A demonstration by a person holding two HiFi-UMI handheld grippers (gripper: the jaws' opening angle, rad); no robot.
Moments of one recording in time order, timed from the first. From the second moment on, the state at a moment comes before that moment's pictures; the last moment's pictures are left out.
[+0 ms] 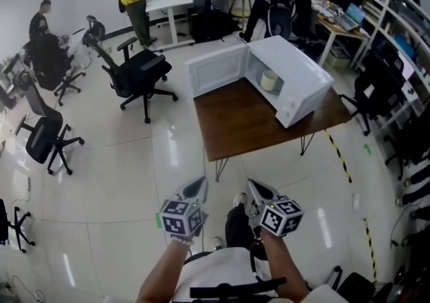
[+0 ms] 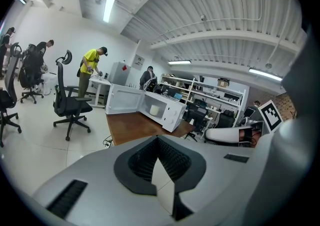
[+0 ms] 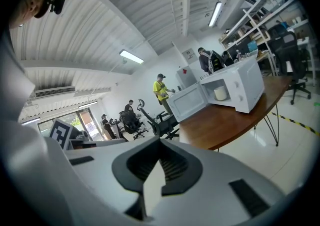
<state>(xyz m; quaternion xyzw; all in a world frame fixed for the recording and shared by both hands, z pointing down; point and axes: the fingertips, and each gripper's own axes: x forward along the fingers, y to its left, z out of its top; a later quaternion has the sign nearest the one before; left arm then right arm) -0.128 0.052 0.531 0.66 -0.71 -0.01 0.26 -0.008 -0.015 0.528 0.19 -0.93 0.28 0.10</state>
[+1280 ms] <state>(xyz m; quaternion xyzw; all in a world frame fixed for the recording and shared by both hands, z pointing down) -0.158 -0.262 0.549 0.70 -0.66 0.04 0.26 -0.063 -0.292 0.528 0.22 -0.93 0.28 0.08</state>
